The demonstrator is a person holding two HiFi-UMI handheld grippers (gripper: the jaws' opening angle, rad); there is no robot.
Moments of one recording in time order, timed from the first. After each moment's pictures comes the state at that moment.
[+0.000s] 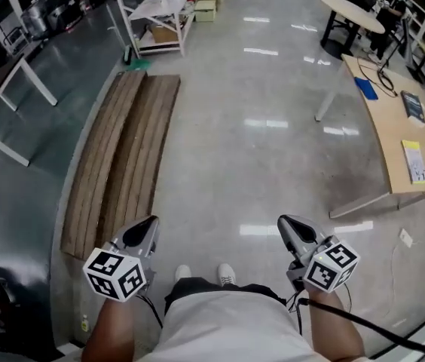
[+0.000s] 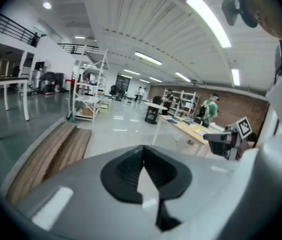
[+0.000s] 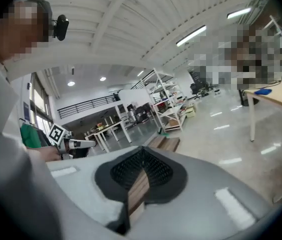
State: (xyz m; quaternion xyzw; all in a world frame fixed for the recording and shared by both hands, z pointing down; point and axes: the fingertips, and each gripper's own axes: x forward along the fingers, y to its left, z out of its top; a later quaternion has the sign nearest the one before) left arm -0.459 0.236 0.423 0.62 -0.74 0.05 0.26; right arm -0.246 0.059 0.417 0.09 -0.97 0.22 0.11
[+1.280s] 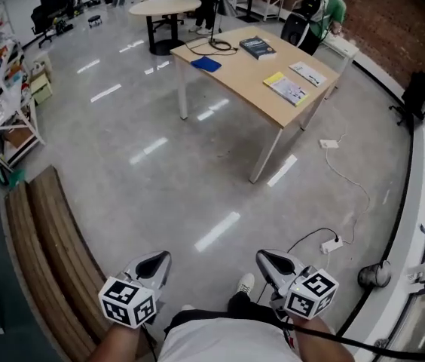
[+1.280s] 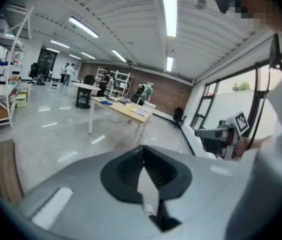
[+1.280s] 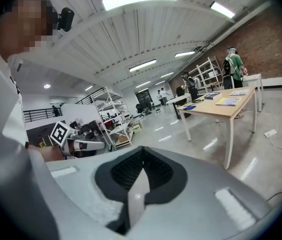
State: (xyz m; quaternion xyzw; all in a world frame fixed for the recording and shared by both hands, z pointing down) left arm -0.326 0.114 0.453 0.87 -0.40 0.15 0.25; right arm -0.119 0.132 0.424 0.43 -0.87 0.24 0.06
